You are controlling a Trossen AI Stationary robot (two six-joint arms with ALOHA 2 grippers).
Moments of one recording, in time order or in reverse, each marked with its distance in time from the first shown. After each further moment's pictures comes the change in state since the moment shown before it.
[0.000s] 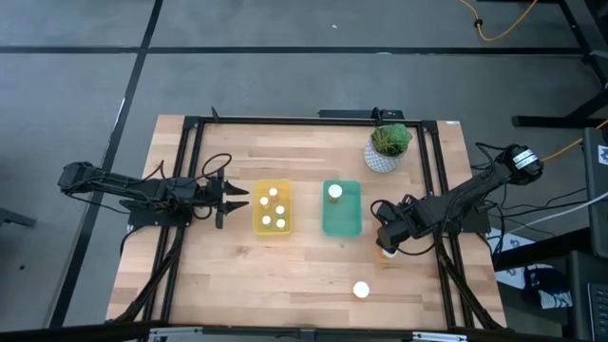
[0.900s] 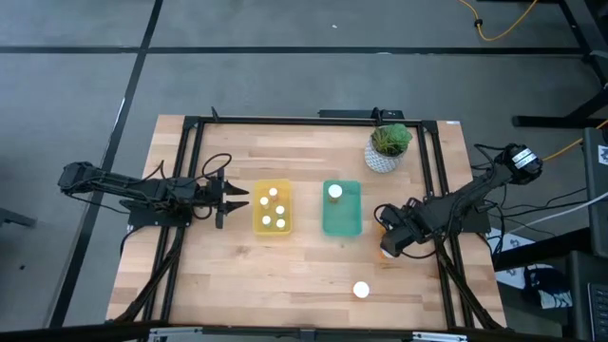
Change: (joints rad) left arm 0.000 0.000 0.000 0.000 0.000 0.000; right arm 0.064 -0.001 0.000 -0.048 -0.014 0.068
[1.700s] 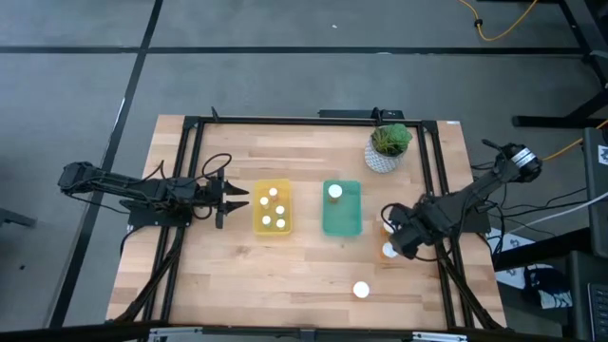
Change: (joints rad) left arm 0.000 0.000 0.000 0.000 0.000 0.000; right arm 0.048 0.006 0.258 -0.393 -0.108 0.001
